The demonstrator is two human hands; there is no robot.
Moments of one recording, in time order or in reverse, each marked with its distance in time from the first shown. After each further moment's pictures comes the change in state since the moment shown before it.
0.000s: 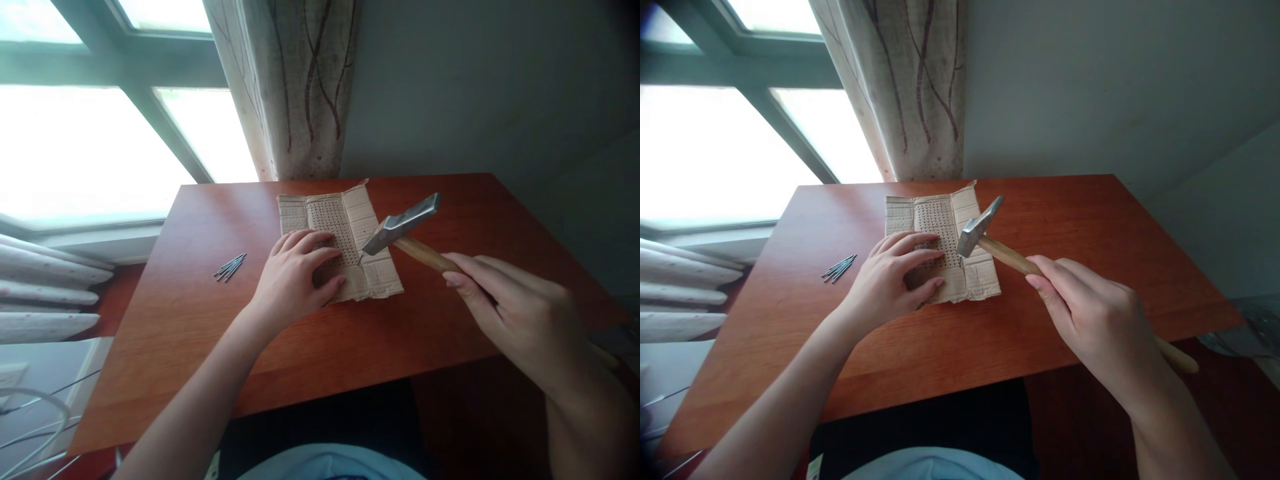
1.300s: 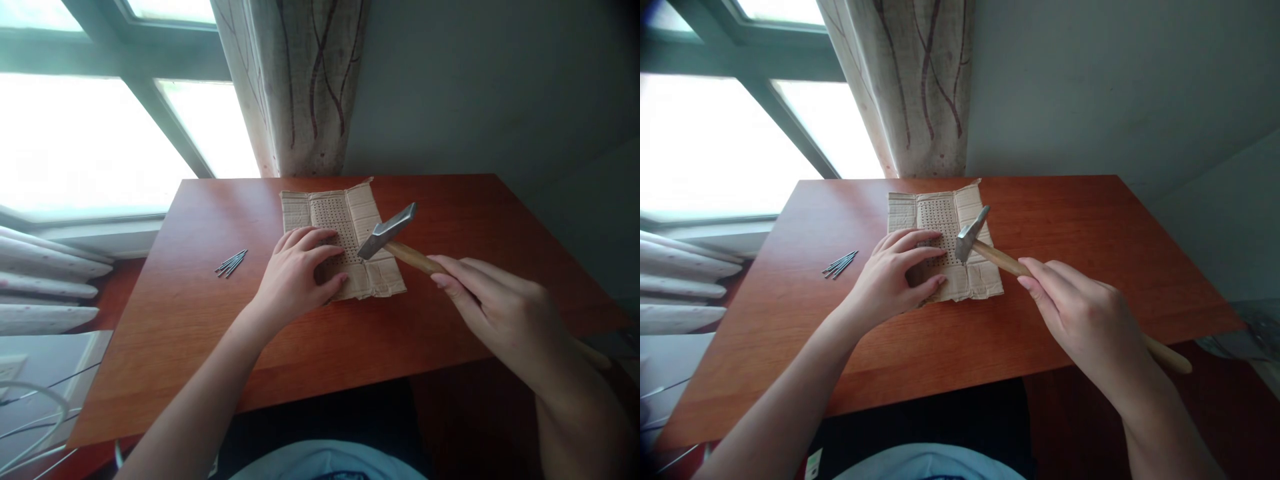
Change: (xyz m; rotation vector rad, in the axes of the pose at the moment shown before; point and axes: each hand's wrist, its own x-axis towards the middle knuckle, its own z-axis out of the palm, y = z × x) left_hand -0.001 -0.001 0.002 -0.056 0.011 -0.021; right_hand 0.003 -0.005 0.010 -0.010 -0.080 0.001
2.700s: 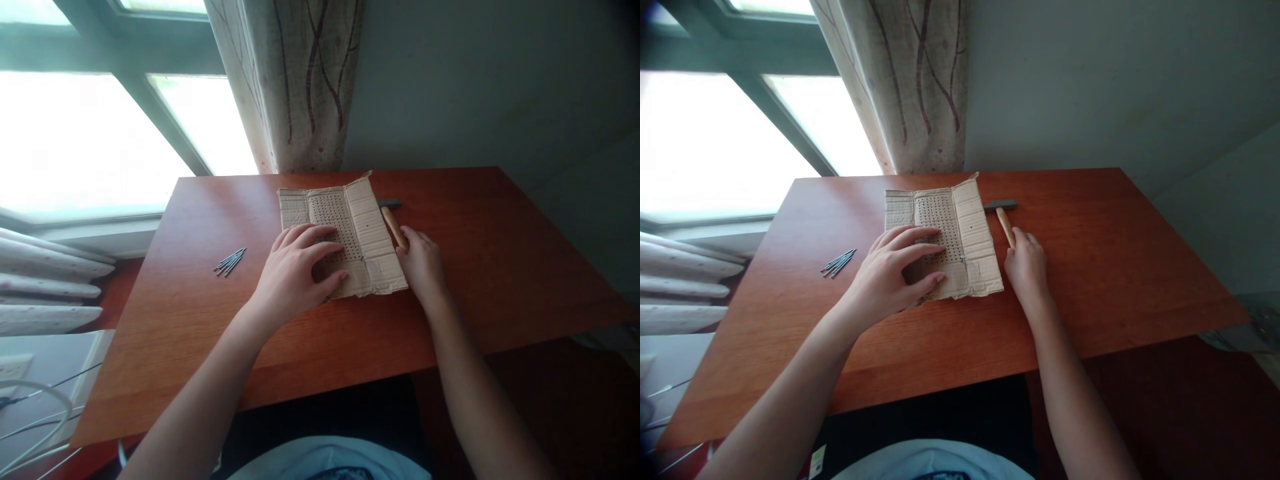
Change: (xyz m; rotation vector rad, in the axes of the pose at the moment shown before) left_hand 0.001 0.000 0.000 0.000 0.000 -0.002; right_hand 0.021 0.040 0.150 0.115 -0.027 0.623
